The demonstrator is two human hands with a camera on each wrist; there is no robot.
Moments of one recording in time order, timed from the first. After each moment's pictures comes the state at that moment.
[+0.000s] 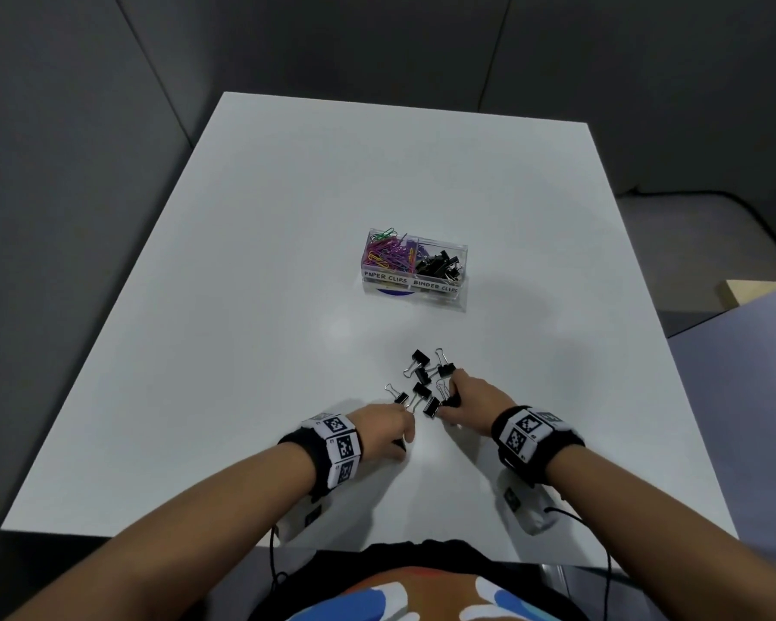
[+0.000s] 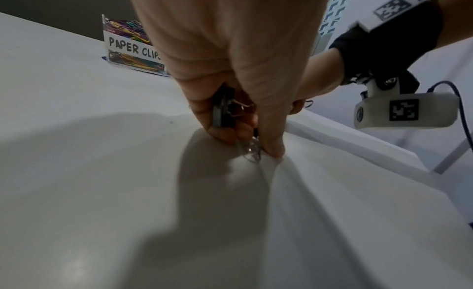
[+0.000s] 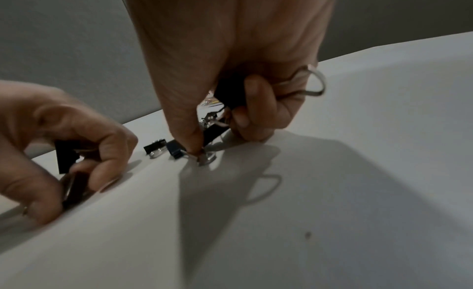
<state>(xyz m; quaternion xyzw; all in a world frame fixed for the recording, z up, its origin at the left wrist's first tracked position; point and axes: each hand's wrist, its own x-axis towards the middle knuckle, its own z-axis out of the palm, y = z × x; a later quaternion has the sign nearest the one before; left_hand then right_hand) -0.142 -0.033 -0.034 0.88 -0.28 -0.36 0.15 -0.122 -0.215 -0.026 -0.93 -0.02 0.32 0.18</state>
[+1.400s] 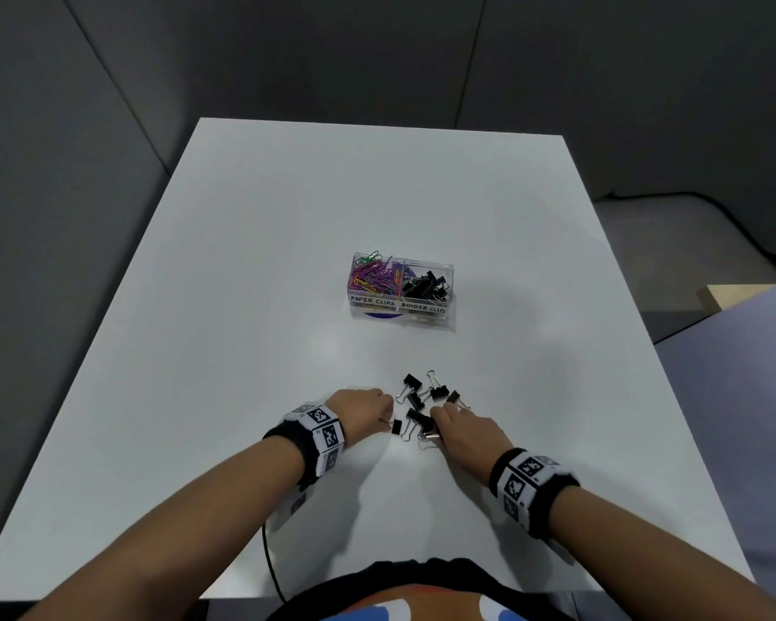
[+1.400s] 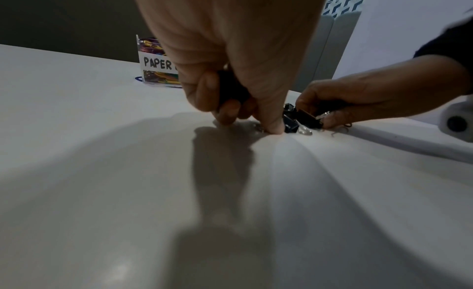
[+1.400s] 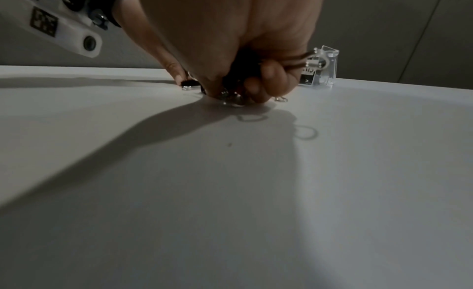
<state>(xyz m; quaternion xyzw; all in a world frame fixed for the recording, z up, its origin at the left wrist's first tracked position) -0.090 -0.020 -0.026 0.91 -0.26 -0.32 0.07 -0.140 -0.212 -0.035 -0.95 -0.17 0.25 0.01</state>
